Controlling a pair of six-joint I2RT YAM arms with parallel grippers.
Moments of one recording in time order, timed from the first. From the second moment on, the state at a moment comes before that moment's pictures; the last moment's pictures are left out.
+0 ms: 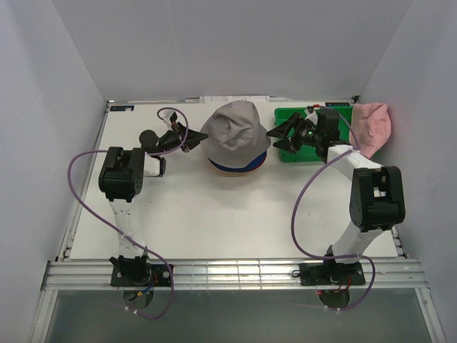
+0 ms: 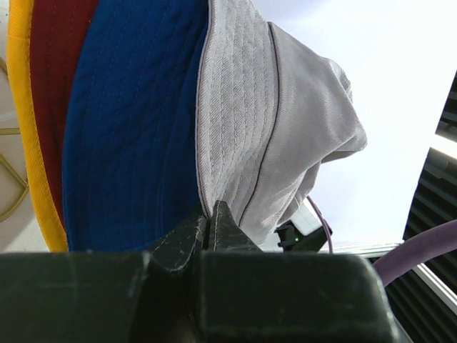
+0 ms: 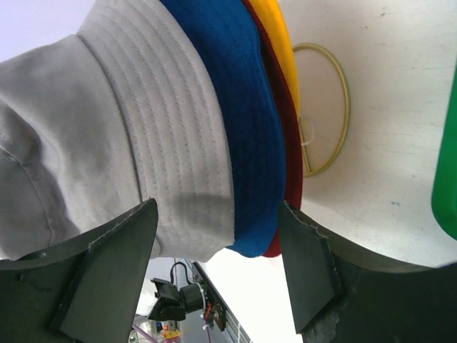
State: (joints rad) left arm -0.08 2.14 1.03 1.39 1.05 -1.77; right arm 0.12 1.70 1.08 0.13 -0.78 0.91
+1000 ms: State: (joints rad) left arm -0.08 2.14 1.00 1.39 1.03 -1.75; right arm 0.15 1.76 1.05 0.30 -0.76 1.05
